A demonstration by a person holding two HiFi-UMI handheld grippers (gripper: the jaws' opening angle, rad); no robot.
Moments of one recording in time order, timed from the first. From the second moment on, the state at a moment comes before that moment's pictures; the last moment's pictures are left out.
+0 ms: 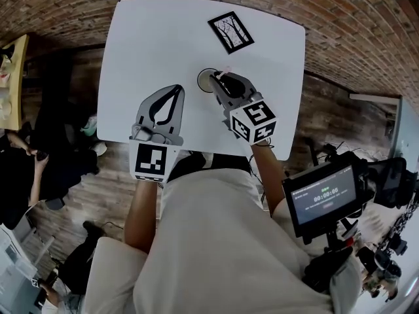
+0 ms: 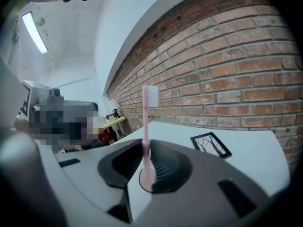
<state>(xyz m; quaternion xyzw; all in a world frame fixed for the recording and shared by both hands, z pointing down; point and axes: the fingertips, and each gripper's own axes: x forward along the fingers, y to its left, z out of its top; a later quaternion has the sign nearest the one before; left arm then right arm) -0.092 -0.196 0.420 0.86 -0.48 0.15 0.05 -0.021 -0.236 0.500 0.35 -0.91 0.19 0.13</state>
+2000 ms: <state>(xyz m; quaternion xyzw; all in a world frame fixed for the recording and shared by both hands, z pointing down) -0.073 -0.193 0.431 0.87 -0.47 0.15 0.06 -0.016 -0.211 0.570 0.36 -0.88 0.24 0.19</state>
